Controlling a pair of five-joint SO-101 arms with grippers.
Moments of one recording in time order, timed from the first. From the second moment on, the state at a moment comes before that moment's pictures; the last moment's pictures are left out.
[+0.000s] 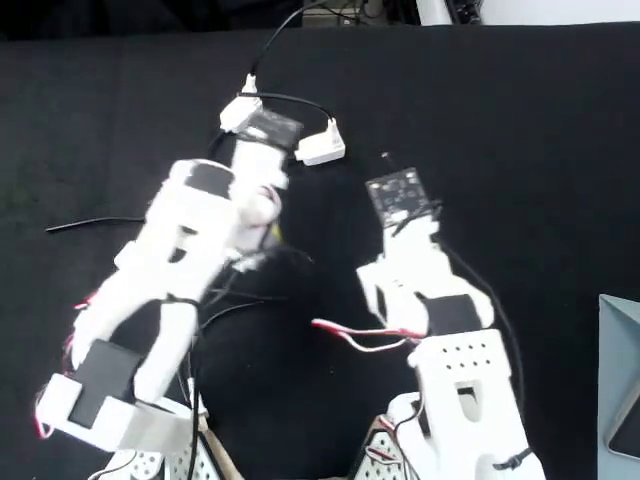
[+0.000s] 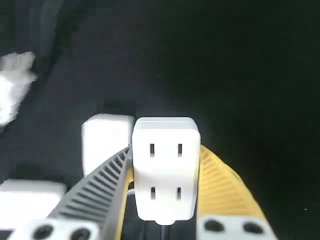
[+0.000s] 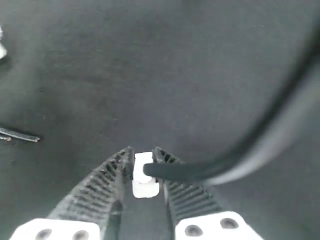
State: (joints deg) left arm 15.9 -4.5 18.6 67.7 -7.1; right arm -7.3 -55.4 65.0 56.0 11.1
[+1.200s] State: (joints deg) left arm 0.0 -33.1 37.0 68.4 -3.6; right arm -14.2 -55.4 63.3 48.3 14.0
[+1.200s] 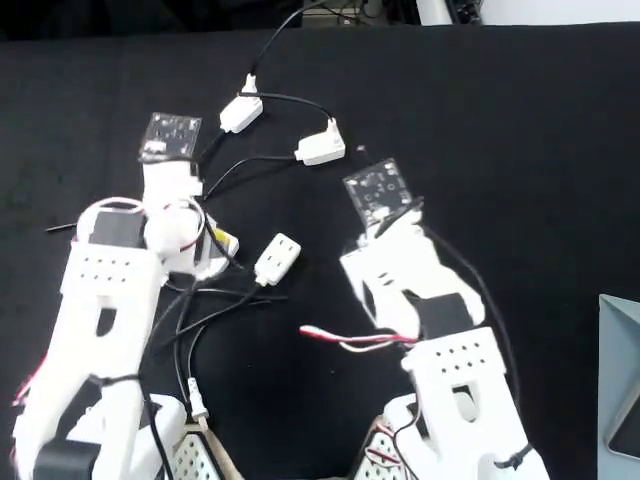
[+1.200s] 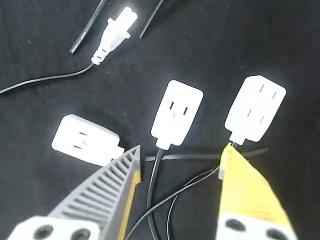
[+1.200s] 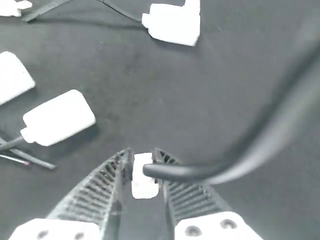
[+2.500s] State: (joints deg) left arm 21.5 0.7 36.3 41.2 -29.1; right arm -7.9 -55.4 65.5 47.8 10.1
